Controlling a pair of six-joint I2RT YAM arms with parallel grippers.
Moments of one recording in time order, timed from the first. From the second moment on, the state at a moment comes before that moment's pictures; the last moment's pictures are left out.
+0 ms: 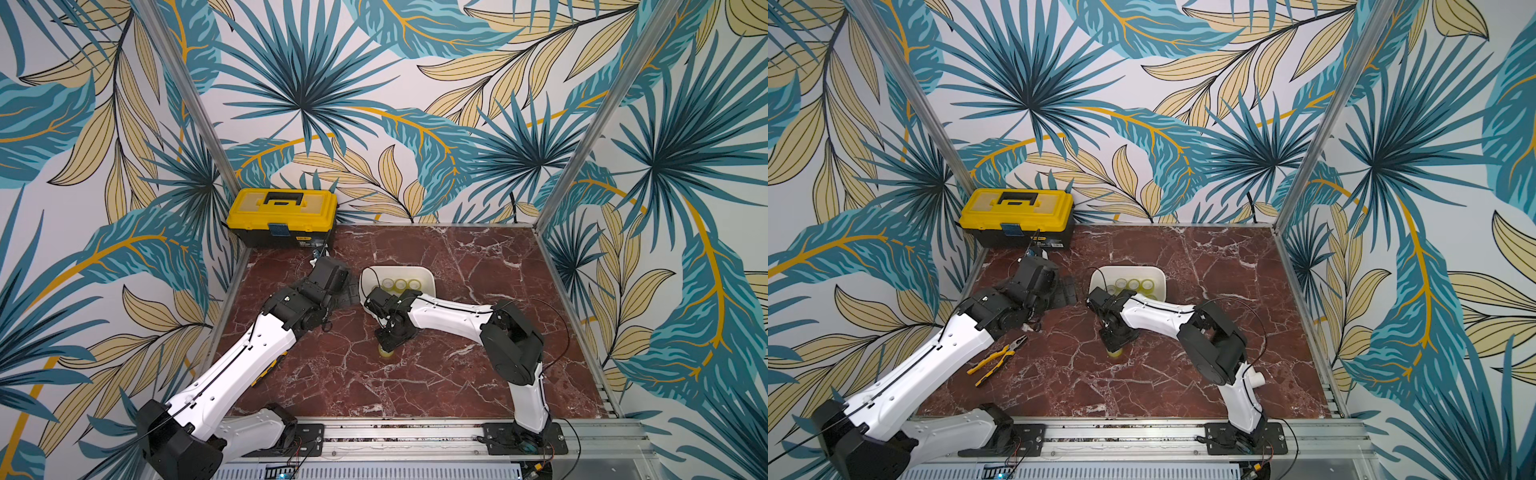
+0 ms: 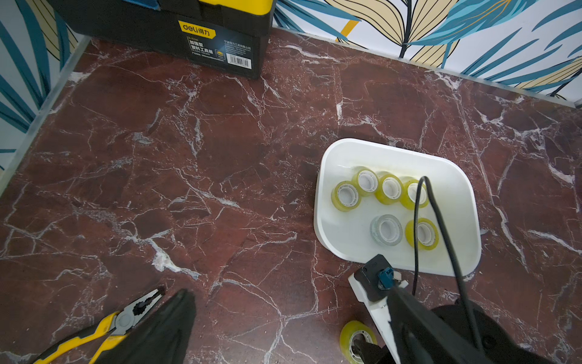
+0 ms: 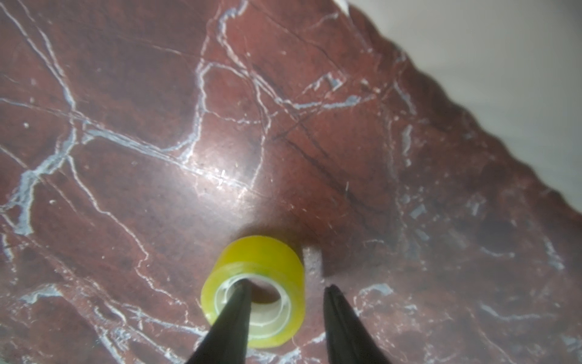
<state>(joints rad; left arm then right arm) -0.56 1.18 1.15 -0.81 -0.35 -0.66 0.91 2.04 1.49 -0.84 0.01 0.34</state>
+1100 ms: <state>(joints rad) -0.56 1.18 1.13 -0.80 -0.36 -0.66 0.91 2.04 1.53 -0.88 0.00 0.31</state>
